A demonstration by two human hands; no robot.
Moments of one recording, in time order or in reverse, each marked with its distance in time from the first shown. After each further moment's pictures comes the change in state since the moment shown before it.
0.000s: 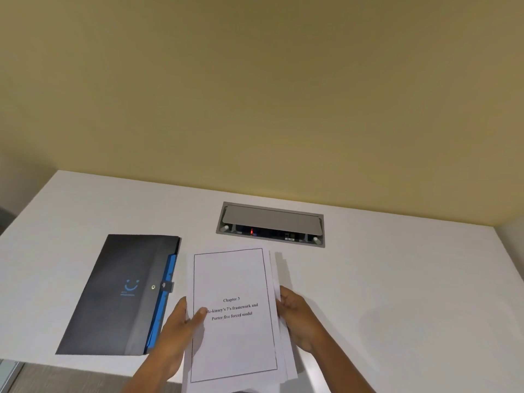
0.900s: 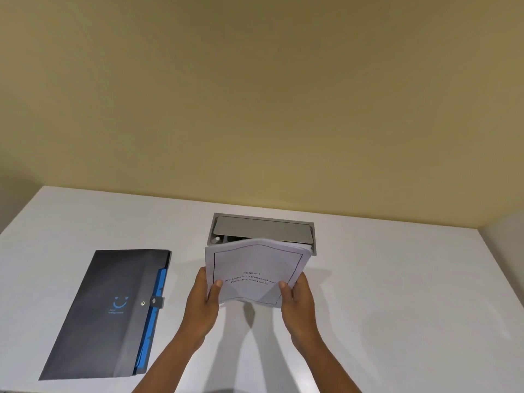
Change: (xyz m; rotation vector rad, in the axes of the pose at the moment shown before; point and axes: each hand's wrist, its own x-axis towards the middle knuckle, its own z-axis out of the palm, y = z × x) left_hand 0.020 0.073 0.065 0.068 -0.012 0.386; right_hand -0.005 -0.039 0.009 -0.107 0.535 -0.359
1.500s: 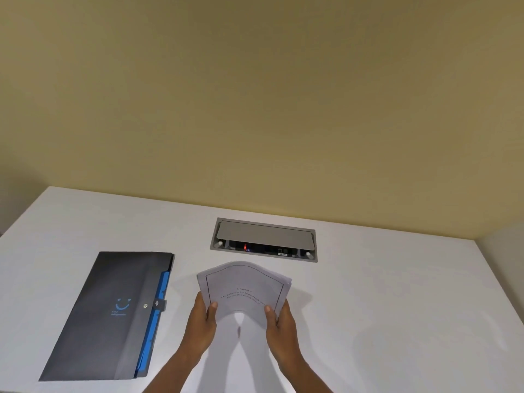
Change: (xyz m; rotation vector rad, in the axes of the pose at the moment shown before) left_hand 0.000 -0.058 -0.007 0.115 0.009 -0.065; right_hand -0.025 0.047 0.031 -0.175 -0.103 0.061
